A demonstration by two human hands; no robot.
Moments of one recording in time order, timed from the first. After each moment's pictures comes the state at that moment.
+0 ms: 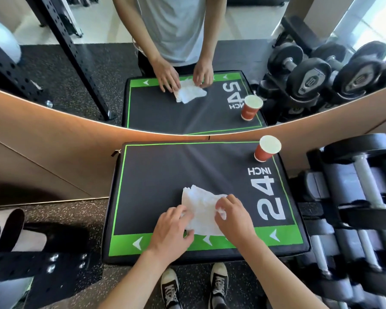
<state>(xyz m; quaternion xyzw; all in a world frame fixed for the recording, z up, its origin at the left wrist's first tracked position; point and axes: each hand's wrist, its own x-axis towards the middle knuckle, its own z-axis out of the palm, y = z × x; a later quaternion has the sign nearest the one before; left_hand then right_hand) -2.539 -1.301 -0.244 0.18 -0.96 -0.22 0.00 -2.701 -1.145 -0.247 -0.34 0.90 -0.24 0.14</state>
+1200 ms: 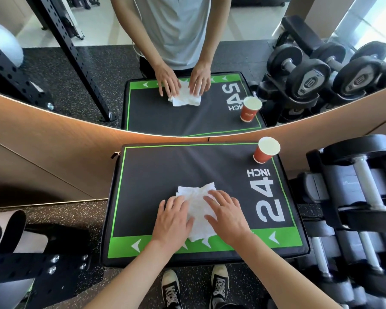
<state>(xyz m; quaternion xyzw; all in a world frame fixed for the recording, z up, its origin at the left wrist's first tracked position) -2.569 -1.310 -0.252 0.20 -0.98 -0.08 -0.05 -2.709 -1.158 -0.256 -0.47 0.87 -0.09 0.12</state>
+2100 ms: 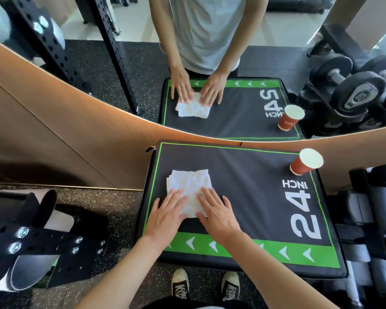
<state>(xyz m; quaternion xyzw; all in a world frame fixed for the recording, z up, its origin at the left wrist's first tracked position) -2.493 -1.395 -0.270 0.27 -0.95 -0.14 -0.06 -2.654 -1.257 -0.282 -0.52 0.83 -0.07 0.18</state>
